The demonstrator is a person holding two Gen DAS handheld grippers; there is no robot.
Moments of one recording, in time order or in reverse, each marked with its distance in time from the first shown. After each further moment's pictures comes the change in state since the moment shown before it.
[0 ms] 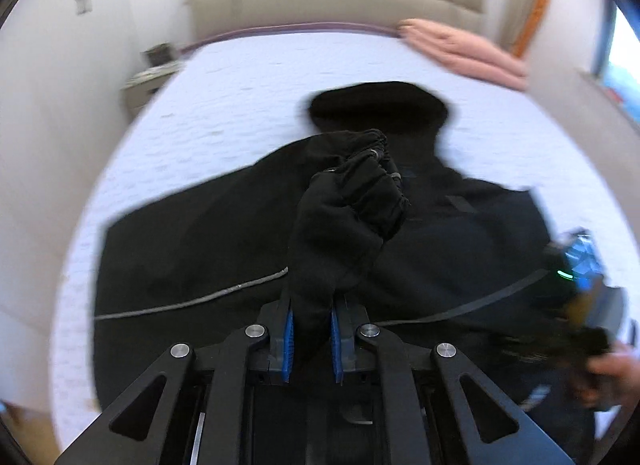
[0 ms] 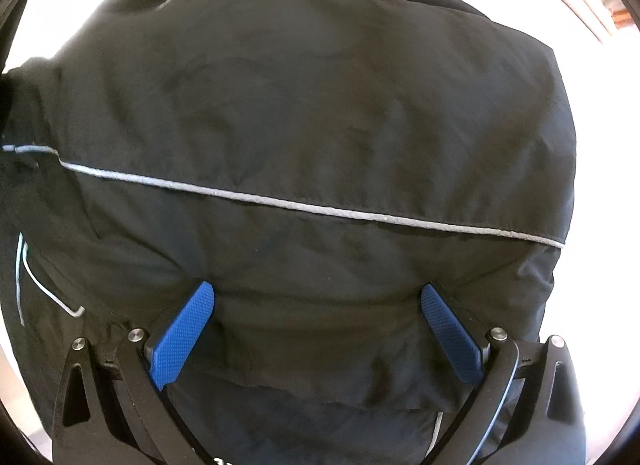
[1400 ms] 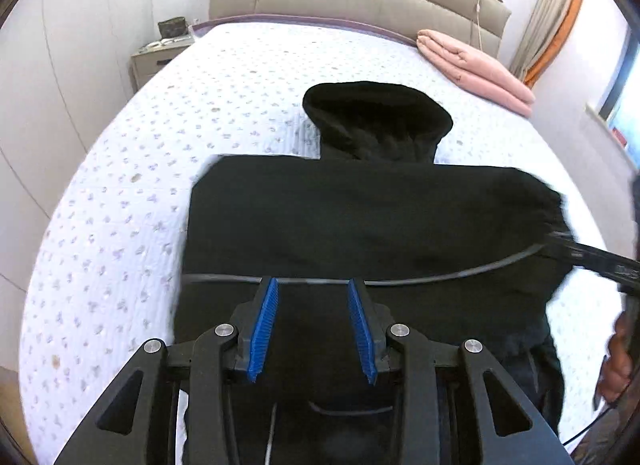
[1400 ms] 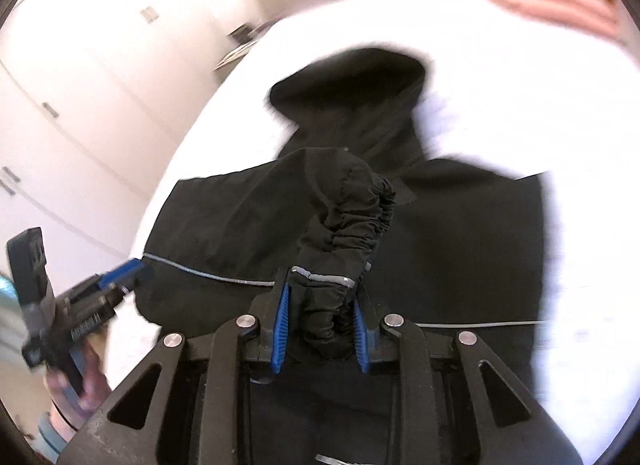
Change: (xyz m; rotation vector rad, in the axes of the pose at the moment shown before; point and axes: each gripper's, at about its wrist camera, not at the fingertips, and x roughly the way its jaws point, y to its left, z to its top) left arm -0.008 0.018 -0.022 -0.156 0.014 -0.009; right arm -0.140 -0.028 0.014 0.086 -0.424 0.384
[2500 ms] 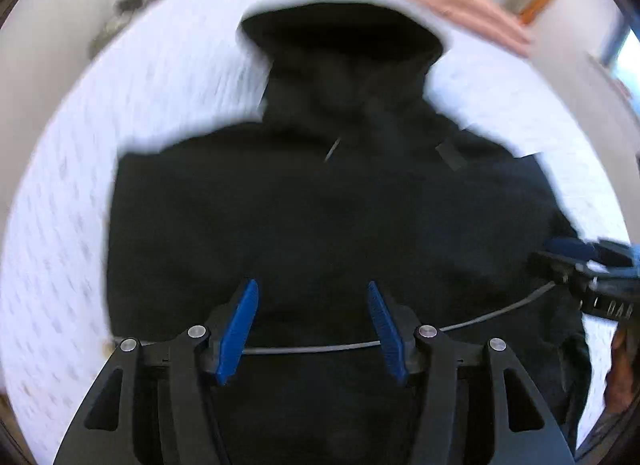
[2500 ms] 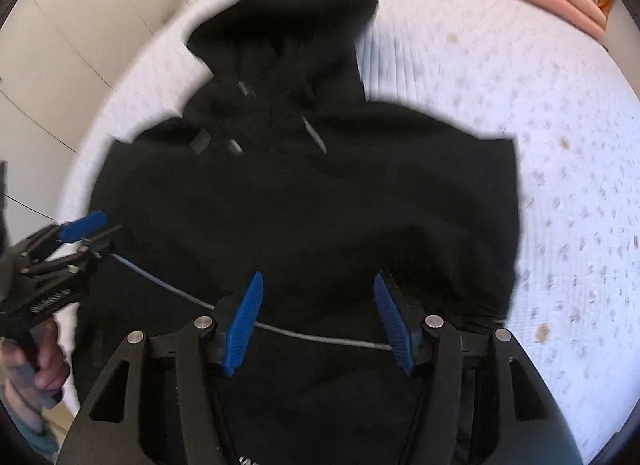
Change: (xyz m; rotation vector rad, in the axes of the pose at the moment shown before) left arm 0.118 -0.035 -0.008 0.062 0.232 0.024; right arm 0.100 -0.030 -0.016 -0.044 0.234 -0.236
